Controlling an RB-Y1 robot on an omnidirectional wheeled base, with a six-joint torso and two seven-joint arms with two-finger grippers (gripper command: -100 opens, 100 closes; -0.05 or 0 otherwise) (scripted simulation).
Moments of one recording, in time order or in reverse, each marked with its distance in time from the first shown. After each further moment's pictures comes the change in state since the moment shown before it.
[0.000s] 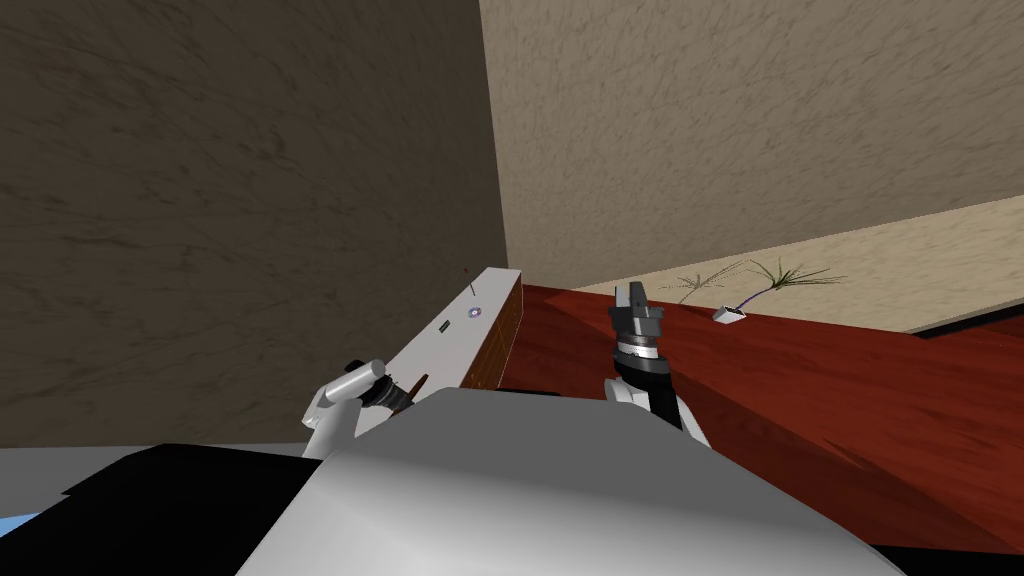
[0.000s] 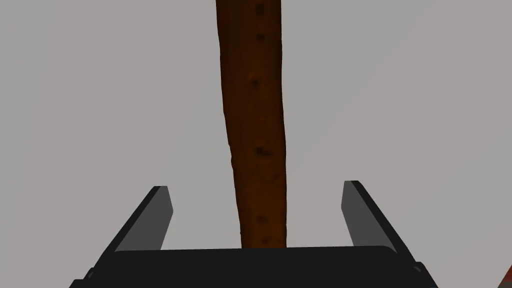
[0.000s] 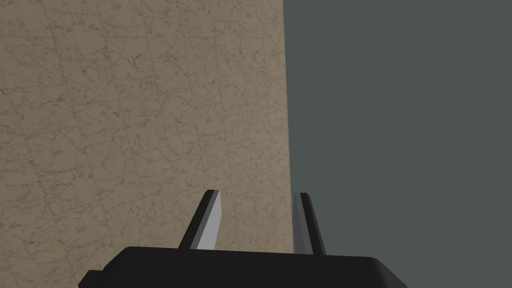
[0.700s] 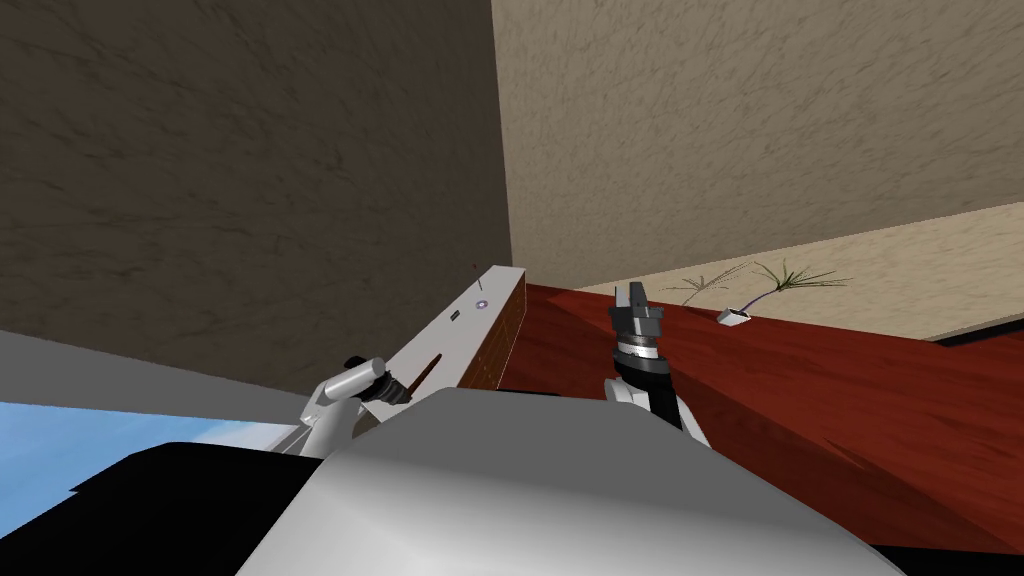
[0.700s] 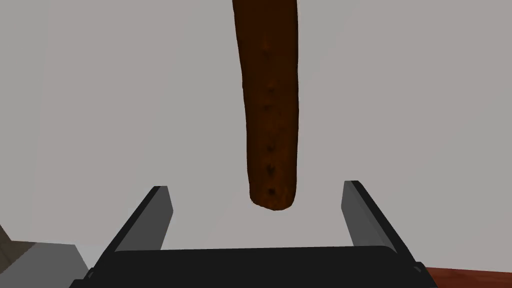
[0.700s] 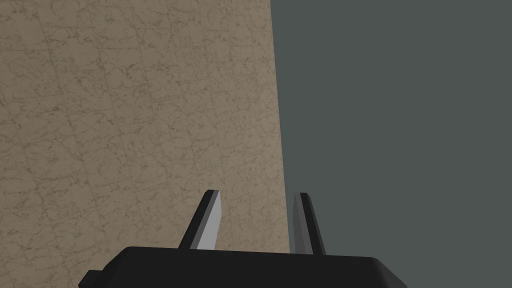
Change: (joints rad) left arm 0.020 0.010 -0.025 -0.067 -0.018 -0.078 -0.023; right arm 0.000 0.000 0.000 0.000 0.000 0.000 0.000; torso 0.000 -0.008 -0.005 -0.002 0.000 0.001
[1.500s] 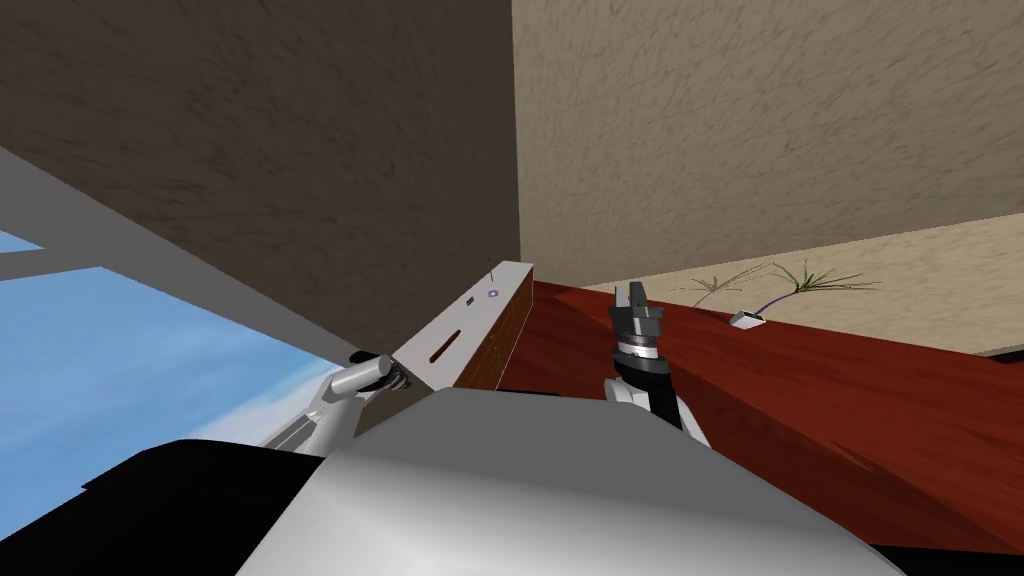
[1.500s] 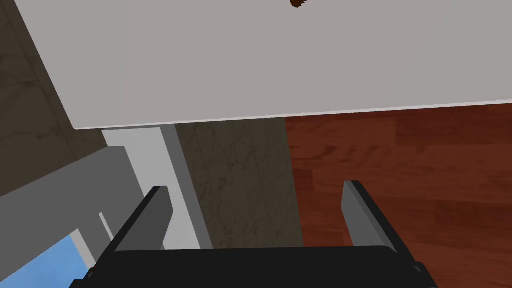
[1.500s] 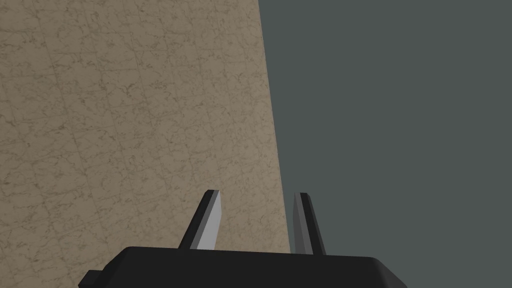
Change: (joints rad) left arm 0.037 -0.009 -0.062 -0.131 -0.049 -0.189 -0.052; right arm 0.000 0.000 0.000 0.000 0.000 0.000 0.000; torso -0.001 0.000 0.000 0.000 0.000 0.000
